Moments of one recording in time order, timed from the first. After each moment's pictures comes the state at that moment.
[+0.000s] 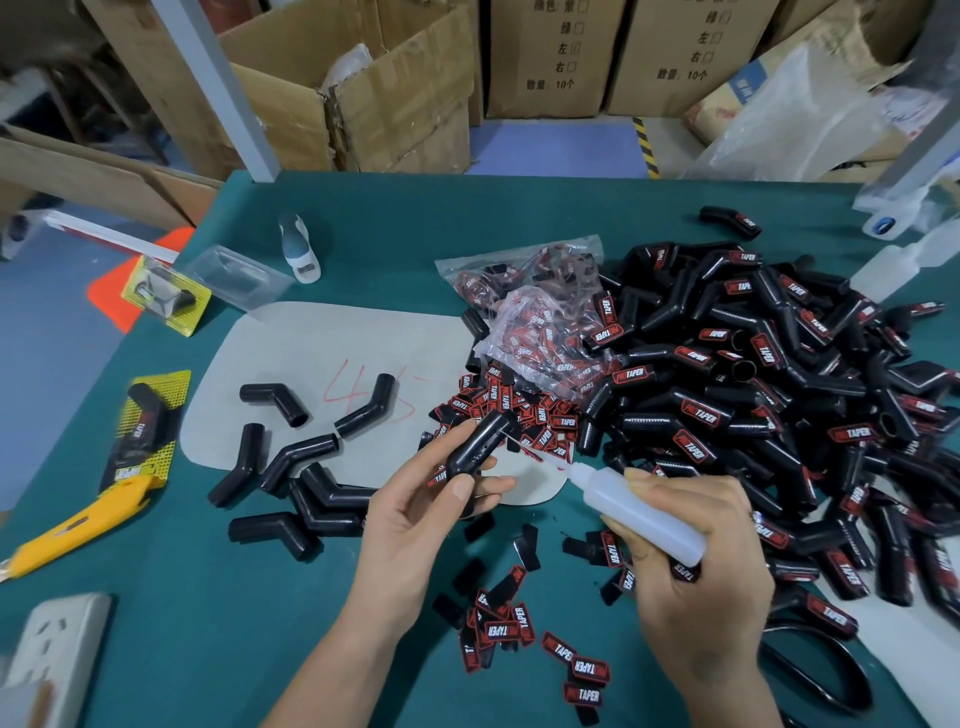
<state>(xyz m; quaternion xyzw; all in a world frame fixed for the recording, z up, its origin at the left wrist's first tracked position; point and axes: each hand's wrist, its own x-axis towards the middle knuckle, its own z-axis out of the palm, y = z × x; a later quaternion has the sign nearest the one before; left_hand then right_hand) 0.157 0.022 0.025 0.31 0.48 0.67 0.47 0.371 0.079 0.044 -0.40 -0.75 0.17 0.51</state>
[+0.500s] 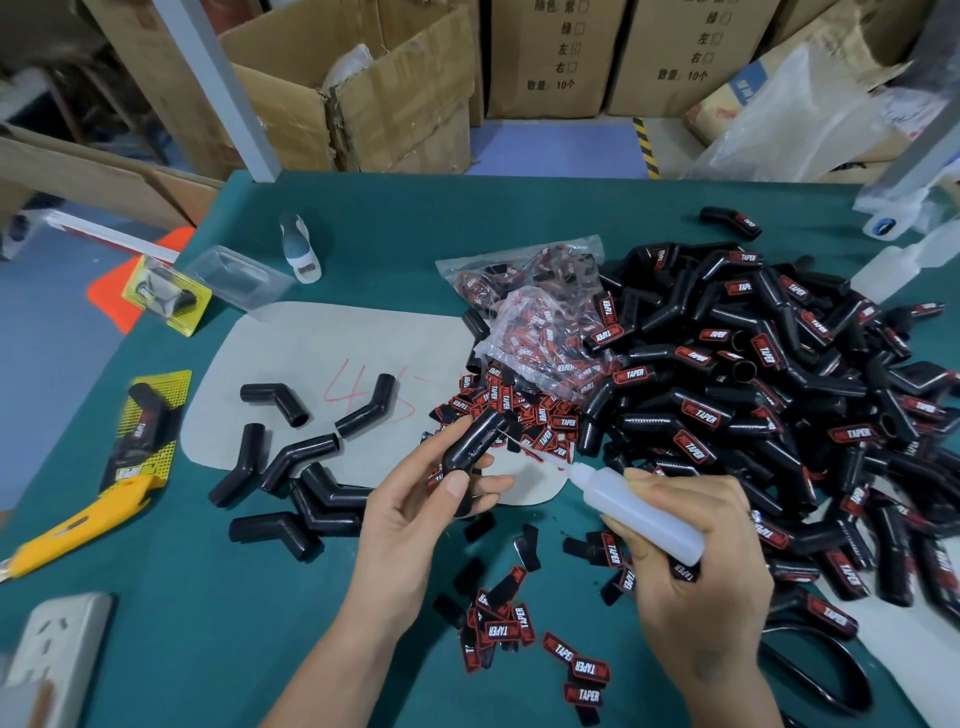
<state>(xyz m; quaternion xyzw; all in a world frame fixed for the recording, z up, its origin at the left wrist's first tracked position) 0.155 0.023 0.025 0.30 0.47 0.68 0.48 0.370 0.079 0.047 -0.39 -0.75 0.16 0.50</state>
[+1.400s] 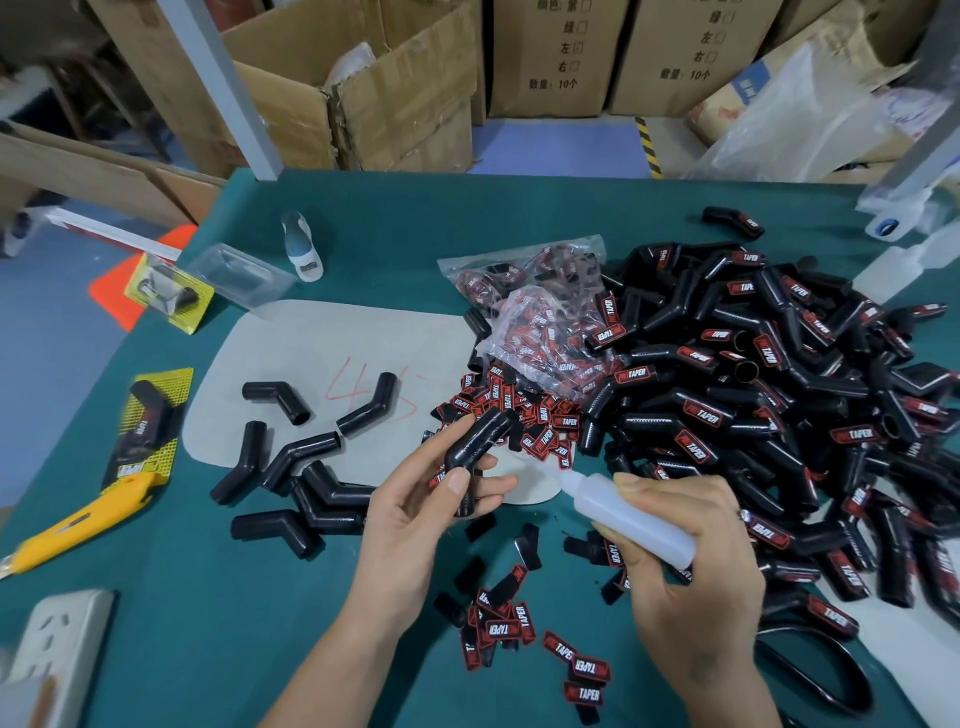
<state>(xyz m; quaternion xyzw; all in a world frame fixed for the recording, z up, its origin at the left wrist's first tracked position) 0.157 0.025 0.032 0.27 0.46 0.68 0.50 0.370 0.079 0.042 -0.36 -0.77 0.18 0.50</state>
